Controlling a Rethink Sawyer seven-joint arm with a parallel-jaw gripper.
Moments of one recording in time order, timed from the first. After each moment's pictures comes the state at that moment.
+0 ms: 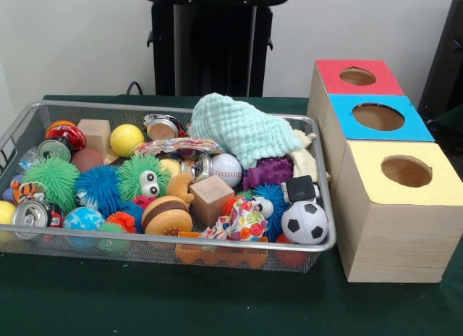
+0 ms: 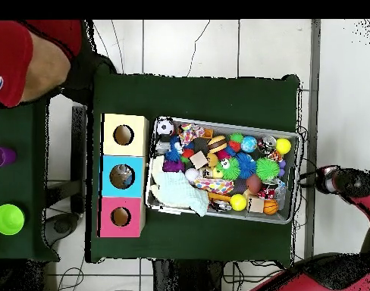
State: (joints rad) arm -0.98 0.05 0.07 0.72 -0.30 0.74 2.18
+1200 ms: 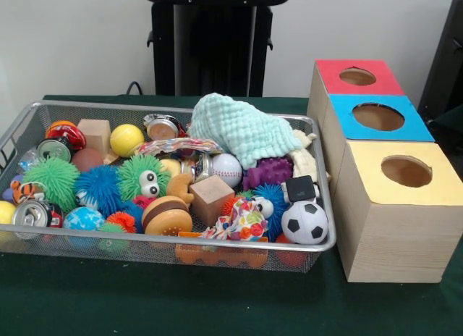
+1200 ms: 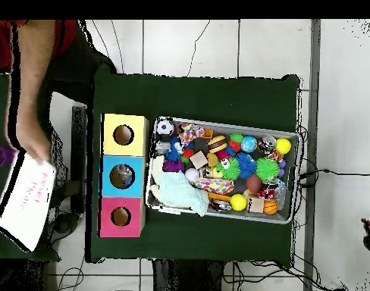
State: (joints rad) arm -1.41 0.03 0.19 0.72 -0.41 0.63 1.73
